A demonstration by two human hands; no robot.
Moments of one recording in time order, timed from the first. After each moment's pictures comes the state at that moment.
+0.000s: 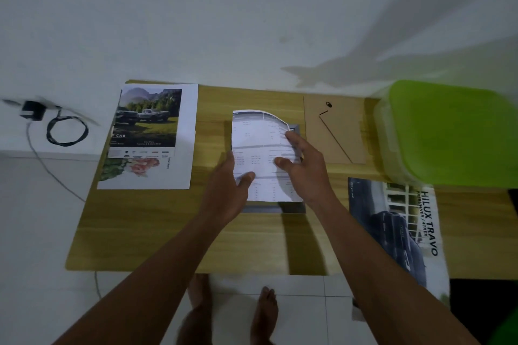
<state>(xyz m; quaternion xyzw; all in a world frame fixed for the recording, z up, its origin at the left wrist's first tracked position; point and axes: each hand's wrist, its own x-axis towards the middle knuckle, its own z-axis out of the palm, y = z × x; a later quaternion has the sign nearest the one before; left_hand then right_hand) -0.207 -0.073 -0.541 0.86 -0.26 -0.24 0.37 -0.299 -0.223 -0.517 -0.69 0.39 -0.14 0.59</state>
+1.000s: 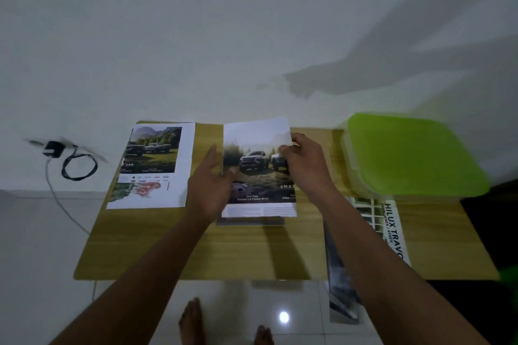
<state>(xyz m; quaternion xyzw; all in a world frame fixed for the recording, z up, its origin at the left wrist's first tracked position) -0.231 -0.063 -0.432 0.82 -0.17 -0.19 0.51 -0.329 -0.228 -0.396 -0.72 0.36 -0.18 0.57</state>
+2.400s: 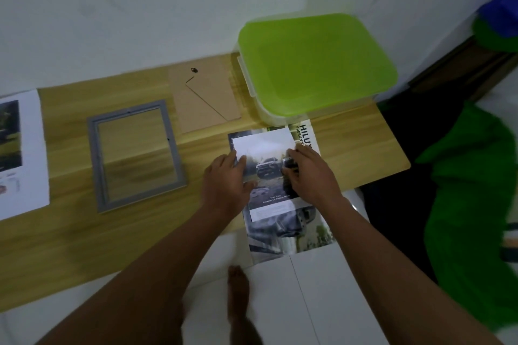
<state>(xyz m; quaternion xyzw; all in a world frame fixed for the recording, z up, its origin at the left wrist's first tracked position) -0.405 -0.207 -0.575 0.82 -0.55 -0.14 0.10 -0.576 -0.326 -0.551 -0.87 0.45 0.00 0.21</state>
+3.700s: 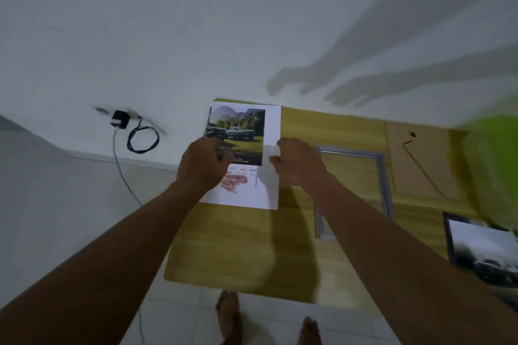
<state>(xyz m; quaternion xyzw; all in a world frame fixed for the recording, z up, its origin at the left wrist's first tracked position) -0.022 0.061 -0.508 0.92 -0.26 -0.10 0.26 -0.129 -0.122 -0.500 -0.94 0.25 0.11 0.22</state>
